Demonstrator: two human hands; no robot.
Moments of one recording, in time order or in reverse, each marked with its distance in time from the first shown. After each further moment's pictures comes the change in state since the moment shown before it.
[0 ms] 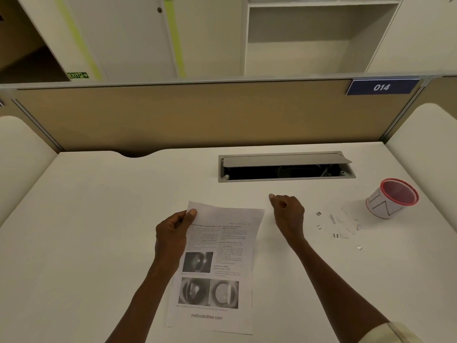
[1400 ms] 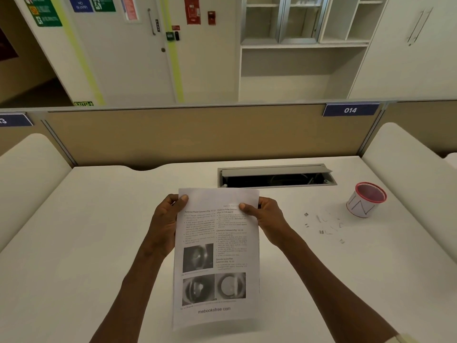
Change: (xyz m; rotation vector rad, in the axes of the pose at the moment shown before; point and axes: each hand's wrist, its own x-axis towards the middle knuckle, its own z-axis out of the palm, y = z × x) left_hand -0.037 0.063 -0.043 -0.356 -0.289 -0.017; right_hand -0.077 -0.099 -0.052 0.684 -0.563 0.087
